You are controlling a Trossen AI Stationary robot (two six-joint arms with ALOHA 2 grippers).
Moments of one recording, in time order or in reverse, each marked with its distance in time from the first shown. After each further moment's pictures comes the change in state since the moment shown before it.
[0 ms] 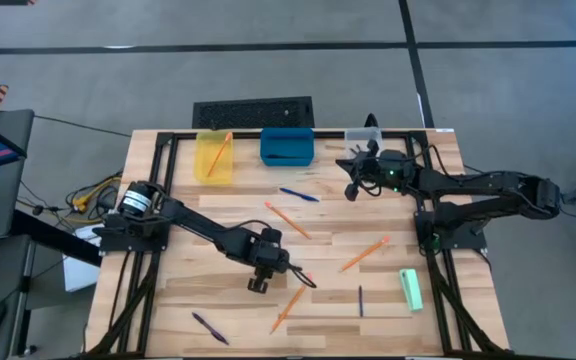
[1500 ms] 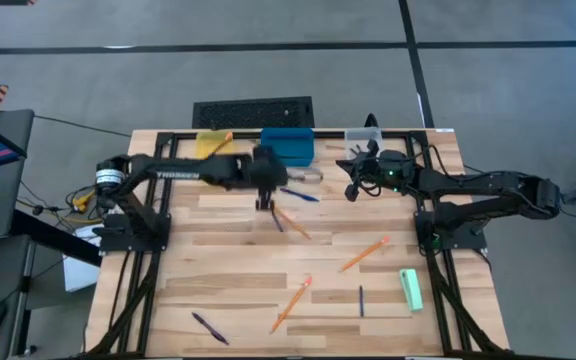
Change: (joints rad) left arm 0.485 -0.260 0.103 -0.105 -0.203 0.378; right arm 0.000 0.000 0.000 -0.016 -0.002 -0.003
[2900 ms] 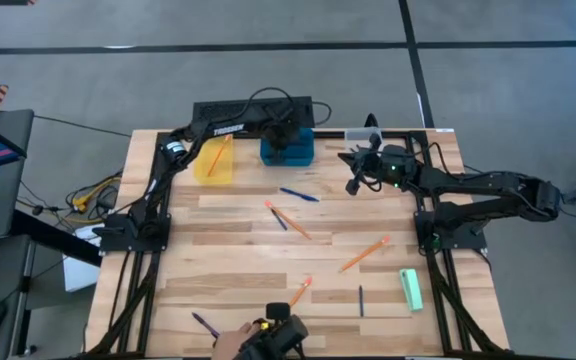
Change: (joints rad) left arm 0.411 0.601 0.589 -0.198 0.242 0.308; right arm -0.062 0.000 0.000 0.048 -0.011 -0.106
